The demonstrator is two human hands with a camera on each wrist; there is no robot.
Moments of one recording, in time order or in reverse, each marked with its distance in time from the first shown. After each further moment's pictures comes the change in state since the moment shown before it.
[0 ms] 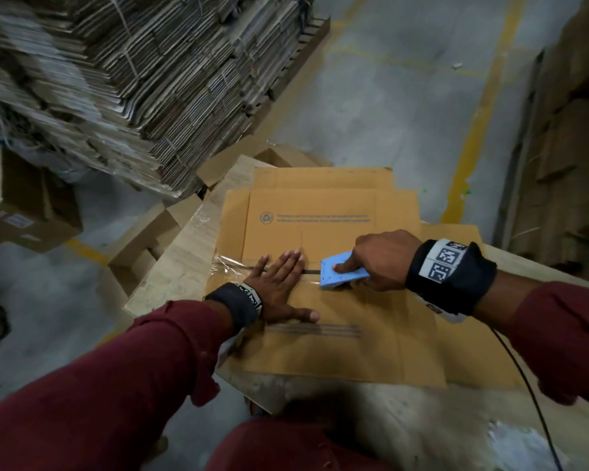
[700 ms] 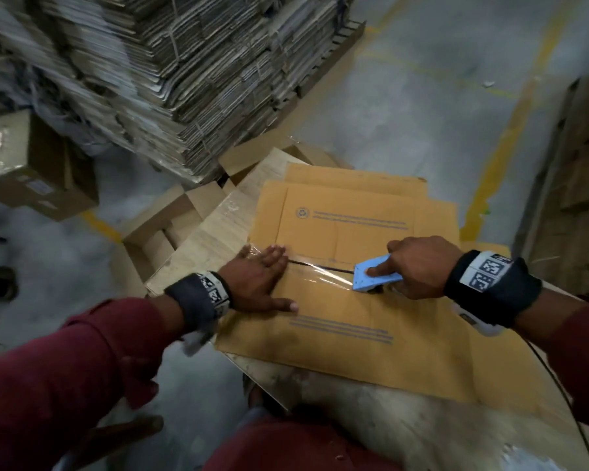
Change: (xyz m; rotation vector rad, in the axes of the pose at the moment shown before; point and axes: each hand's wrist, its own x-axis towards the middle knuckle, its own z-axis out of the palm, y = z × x) left_hand -0.076 -0.075 -0.017 -0.007 0.060 0.019; right_hand 0.018 -0.010 0.000 -0.149 -0.019 -0.019
